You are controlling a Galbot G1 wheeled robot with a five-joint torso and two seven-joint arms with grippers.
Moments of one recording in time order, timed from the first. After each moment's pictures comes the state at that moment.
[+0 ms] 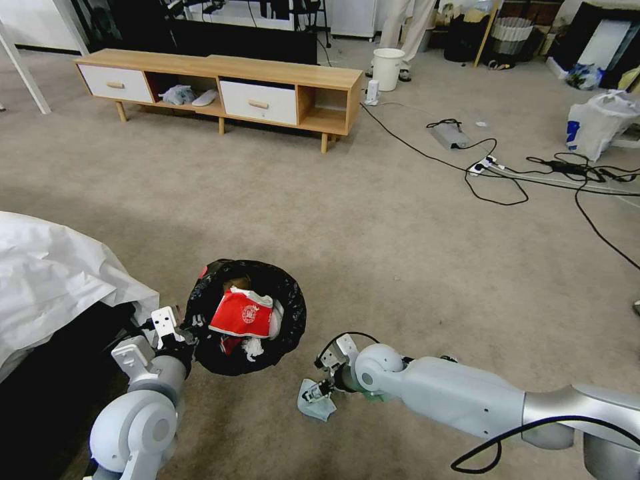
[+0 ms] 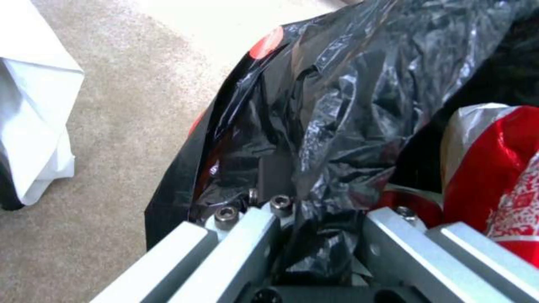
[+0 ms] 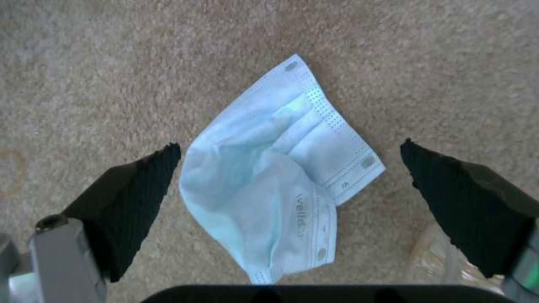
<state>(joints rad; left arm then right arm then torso) 1.44 -1.33 -0.61 -2.17 -0.68 0.48 -0.30 -0.37 1.07 -0.93 1.36 1.29 -0.61 0.20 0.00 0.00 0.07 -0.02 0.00</state>
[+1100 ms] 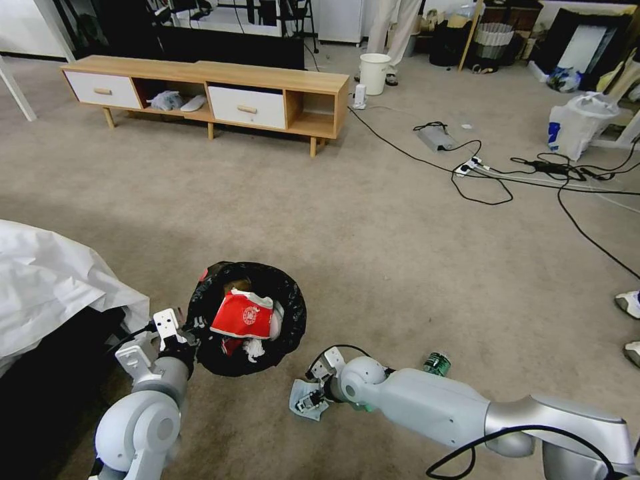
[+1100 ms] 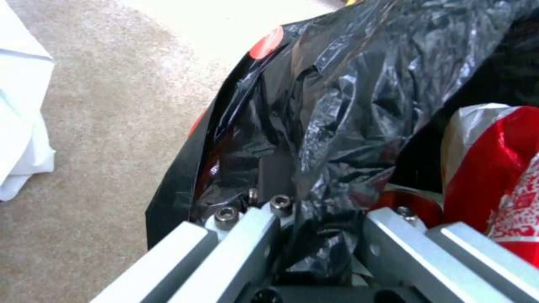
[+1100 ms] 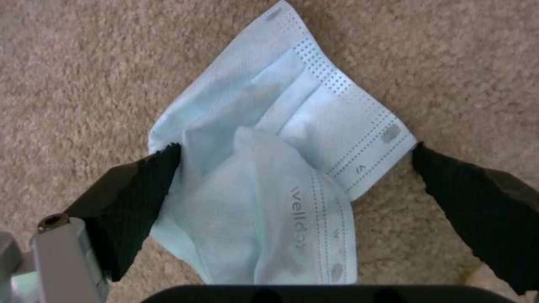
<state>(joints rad) 1.44 -1.35 -0.60 -2.16 -0.66 0.47 -0.29 -0.44 1.17 -0.91 1.20 1.21 -0.58 0.17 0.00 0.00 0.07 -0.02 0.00</state>
